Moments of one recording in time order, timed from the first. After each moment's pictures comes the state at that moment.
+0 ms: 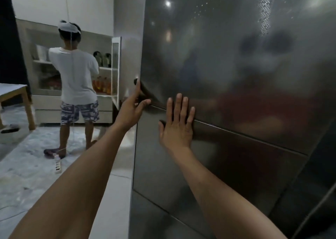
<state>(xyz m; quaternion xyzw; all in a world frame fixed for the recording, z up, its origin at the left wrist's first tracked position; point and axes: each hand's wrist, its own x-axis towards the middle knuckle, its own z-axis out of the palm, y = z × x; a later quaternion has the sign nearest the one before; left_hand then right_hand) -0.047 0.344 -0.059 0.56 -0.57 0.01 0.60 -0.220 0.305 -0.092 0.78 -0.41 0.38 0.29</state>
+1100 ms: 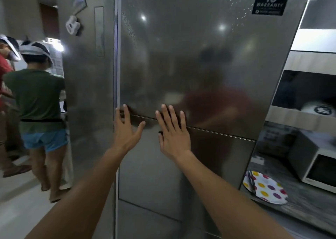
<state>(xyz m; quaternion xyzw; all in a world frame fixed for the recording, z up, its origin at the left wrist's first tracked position) -0.080 0.108 -0.088 0.48 -0.71 -0.10 0.50 -0.249 0.191 -0.070 0.65 -0.63 0.14 0.41</state>
